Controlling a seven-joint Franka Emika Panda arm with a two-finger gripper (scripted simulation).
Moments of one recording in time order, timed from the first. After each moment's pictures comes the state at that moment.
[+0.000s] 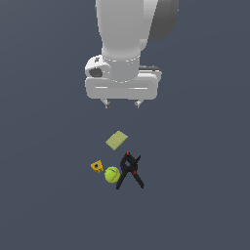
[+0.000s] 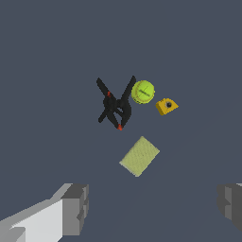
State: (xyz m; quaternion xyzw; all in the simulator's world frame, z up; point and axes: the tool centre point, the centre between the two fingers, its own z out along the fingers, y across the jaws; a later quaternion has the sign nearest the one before) arm -0.006 -0.009 0.321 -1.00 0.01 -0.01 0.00
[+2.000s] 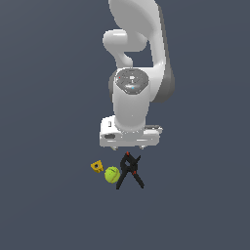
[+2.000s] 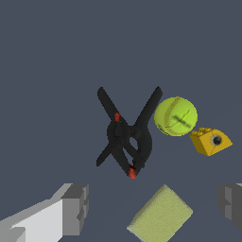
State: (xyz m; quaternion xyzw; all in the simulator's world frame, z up) arm 0.070 0.014 0.176 -1.00 -0.02 0.00 0.00
